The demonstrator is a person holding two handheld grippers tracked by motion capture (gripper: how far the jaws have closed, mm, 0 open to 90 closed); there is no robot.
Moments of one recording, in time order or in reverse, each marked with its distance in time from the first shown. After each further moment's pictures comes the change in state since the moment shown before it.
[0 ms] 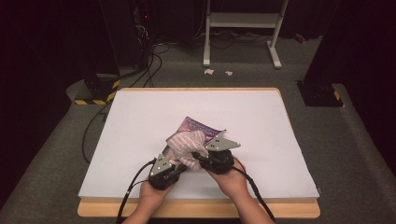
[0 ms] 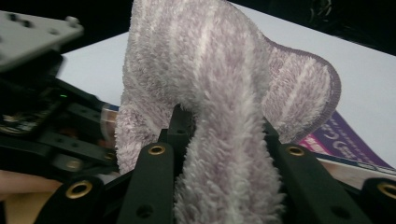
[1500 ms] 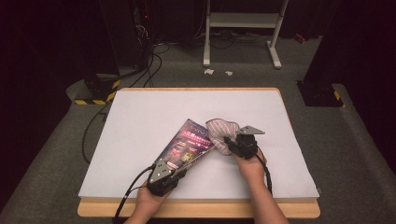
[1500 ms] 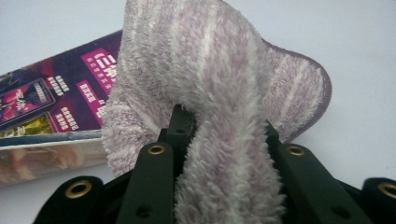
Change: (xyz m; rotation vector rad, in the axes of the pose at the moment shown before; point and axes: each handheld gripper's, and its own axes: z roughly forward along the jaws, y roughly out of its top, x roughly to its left) left arm -0.007 -0.010 -0.010 0.039 -0.002 0.051; right arm -0.110 -0.050 0.005 0.076 -0.294 0.222
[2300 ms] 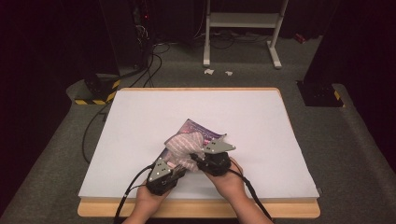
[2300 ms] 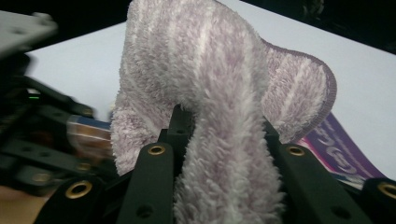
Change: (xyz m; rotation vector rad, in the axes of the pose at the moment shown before) left arm 0.003 0.002 -0.001 0.007 -0.006 -0.010; right arm 0.123 0.019 -0.036 -0.068 0.257 -0.249
